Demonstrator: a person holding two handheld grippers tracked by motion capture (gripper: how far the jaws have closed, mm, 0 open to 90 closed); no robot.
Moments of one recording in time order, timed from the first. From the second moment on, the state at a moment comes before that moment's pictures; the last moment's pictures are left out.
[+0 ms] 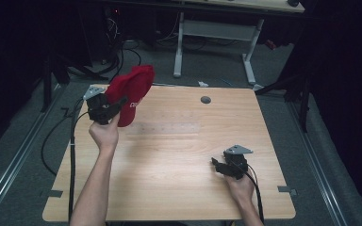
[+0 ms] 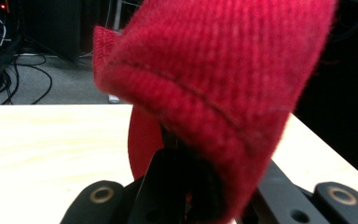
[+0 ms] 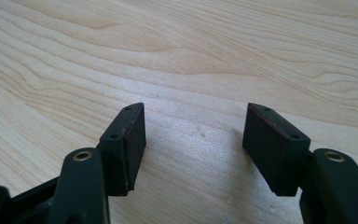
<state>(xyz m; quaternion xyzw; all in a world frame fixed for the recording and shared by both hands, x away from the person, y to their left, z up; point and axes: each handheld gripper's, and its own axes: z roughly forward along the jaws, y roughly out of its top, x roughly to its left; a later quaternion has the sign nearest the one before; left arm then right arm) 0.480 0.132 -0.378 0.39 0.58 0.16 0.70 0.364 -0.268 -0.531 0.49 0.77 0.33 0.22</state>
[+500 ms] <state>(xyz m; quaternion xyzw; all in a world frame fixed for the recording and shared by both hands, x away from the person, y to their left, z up) 0.484 0.130 -0.384 0.37 0.60 0.14 0.70 0.364 -0.268 -0.531 0.49 0.77 0.33 0.22</state>
